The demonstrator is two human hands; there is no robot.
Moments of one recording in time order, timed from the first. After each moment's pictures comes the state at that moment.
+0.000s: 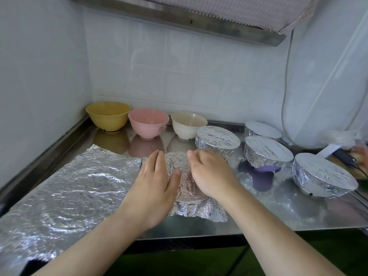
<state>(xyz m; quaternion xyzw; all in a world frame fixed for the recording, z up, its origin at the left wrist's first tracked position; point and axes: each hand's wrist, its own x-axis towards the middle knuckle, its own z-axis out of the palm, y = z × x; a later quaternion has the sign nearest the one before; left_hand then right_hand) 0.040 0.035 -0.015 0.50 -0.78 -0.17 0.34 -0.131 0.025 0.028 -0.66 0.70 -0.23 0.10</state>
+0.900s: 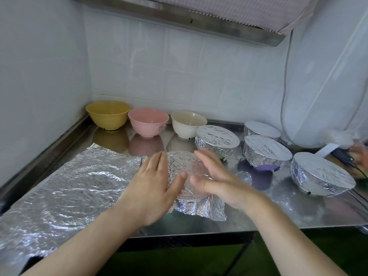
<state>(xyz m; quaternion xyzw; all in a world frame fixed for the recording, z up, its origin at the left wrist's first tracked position) 0.049 0.028 -0.019 0.48 -0.83 -0.10 0.27 -0.169 0.055 0.019 -0.69 0.57 -0.27 0.36</state>
